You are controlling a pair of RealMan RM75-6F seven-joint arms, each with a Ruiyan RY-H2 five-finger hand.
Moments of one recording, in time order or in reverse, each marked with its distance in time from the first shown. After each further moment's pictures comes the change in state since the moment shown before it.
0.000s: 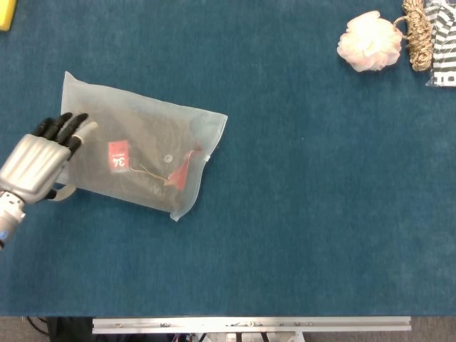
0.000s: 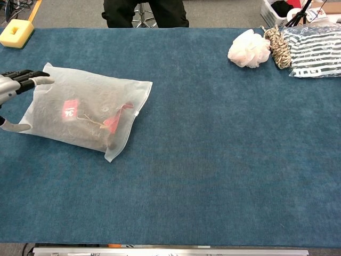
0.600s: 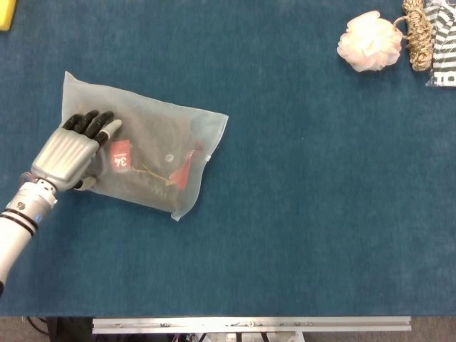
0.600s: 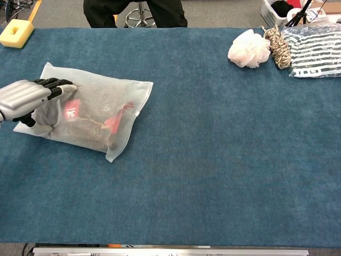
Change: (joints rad) left arm -0.075 -0.192 -0.011 0.164 -0.074 -0.070 0.045; right arm -0.022 0.009 -0.003 0.021 0.013 0.018 0.044
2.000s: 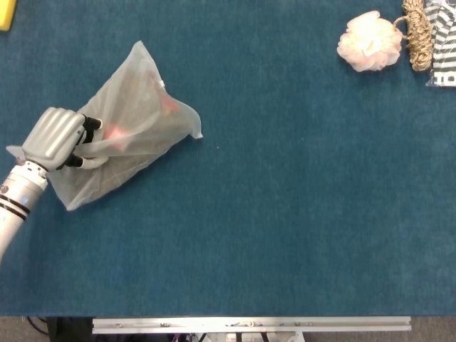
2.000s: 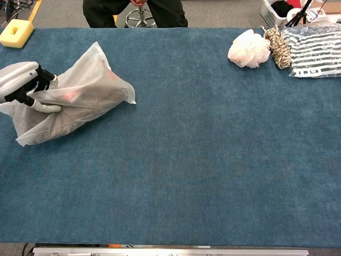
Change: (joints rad) left arm -0.024 -0.066 0.017 0.222 0.097 0.190 -0.599; right arm 0.009 0.007 0.001 -0.031 -0.032 0.001 -0.015
